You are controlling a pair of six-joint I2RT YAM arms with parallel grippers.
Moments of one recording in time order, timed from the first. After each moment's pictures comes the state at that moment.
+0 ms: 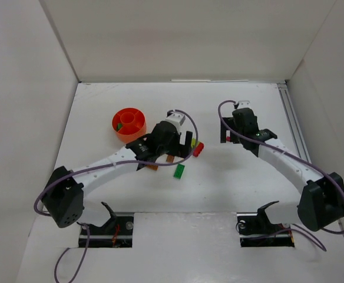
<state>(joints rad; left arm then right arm) -0.82 1.35 1.00 -0.22 -0.17 -0.41 0.42 1.32 0.94 -0.37 0.34 0.23</state>
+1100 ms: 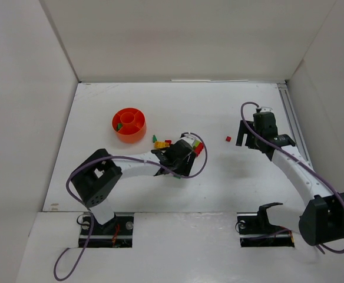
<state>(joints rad) -0.94 1.64 0.89 -0.16 -0.18 -0.41 0.19 1.18 0.88 -0.52 0.23 0.30</state>
